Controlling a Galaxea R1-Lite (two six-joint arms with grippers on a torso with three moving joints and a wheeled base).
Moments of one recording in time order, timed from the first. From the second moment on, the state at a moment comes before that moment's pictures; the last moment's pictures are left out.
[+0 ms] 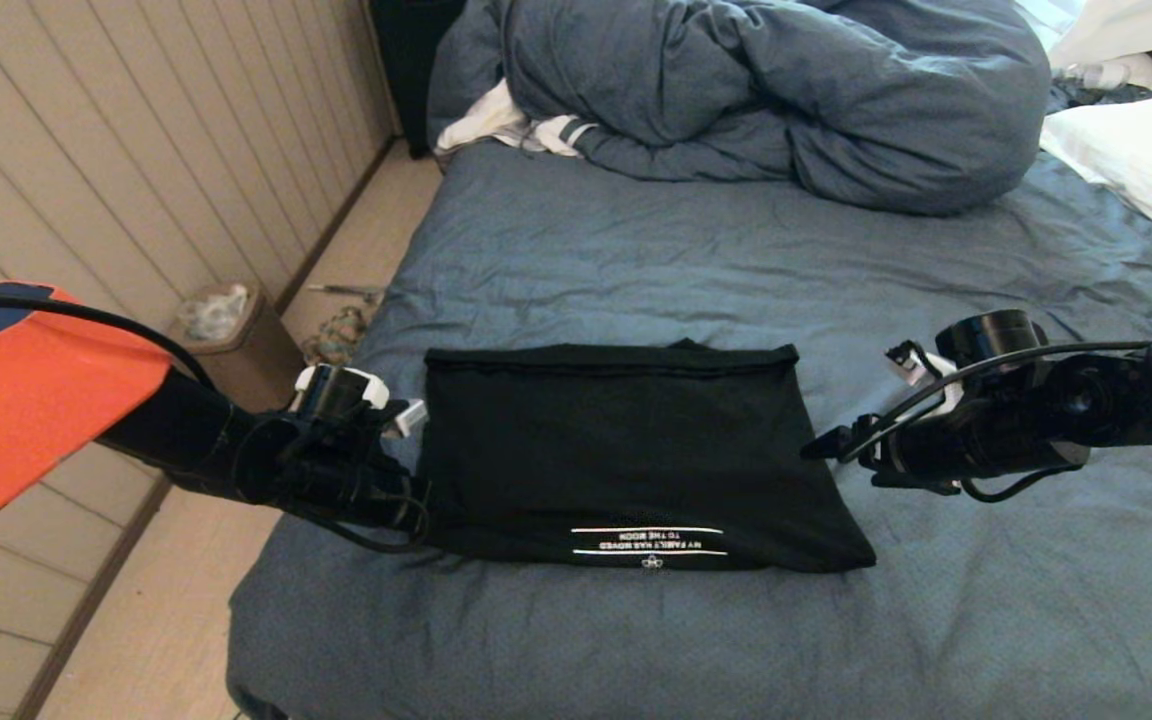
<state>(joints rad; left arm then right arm) -0.31 2.11 -1.10 -0.09 -0.36 -0.02 -0.01 1.93 -1.15 0.07 0.33 0.23</state>
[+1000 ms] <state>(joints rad) -0.35 2.04 -1.05 -0.10 -0.36 -0.03 0.01 1.97 -1.01 0.01 0.35 0.23</state>
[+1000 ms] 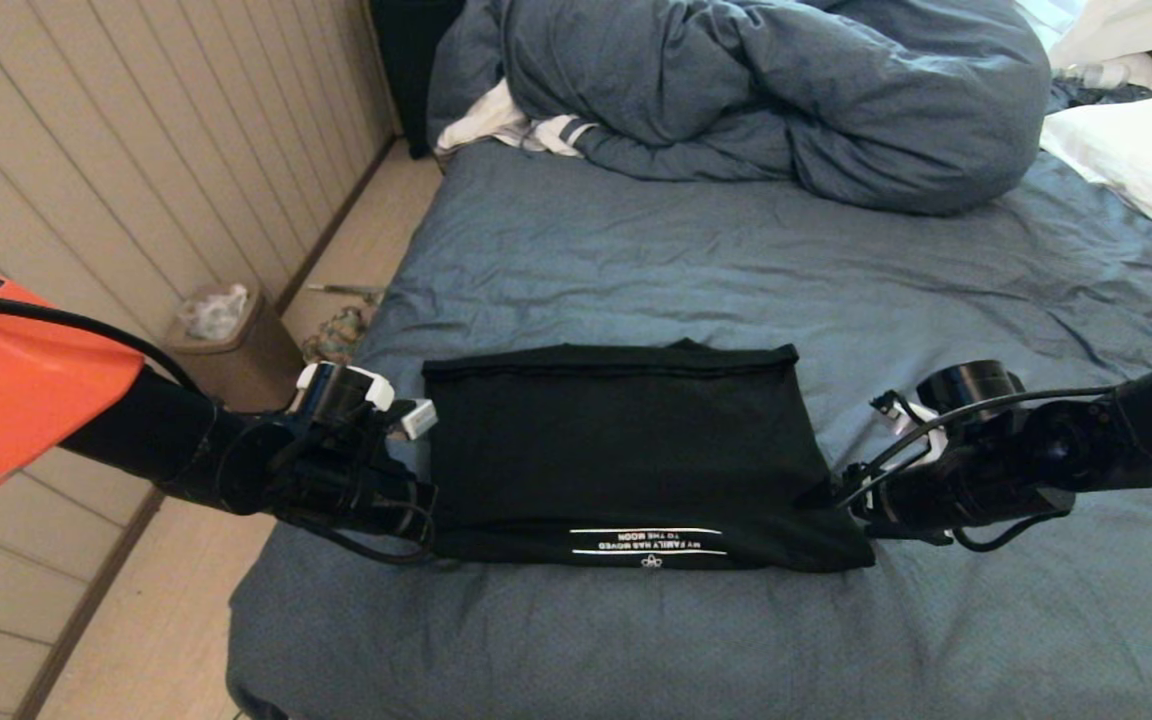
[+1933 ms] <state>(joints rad) -0.40 1.98 -0.99 -0.09 -0.37 -0.04 0.05 1.97 -0.96 0.01 0.35 0.22</state>
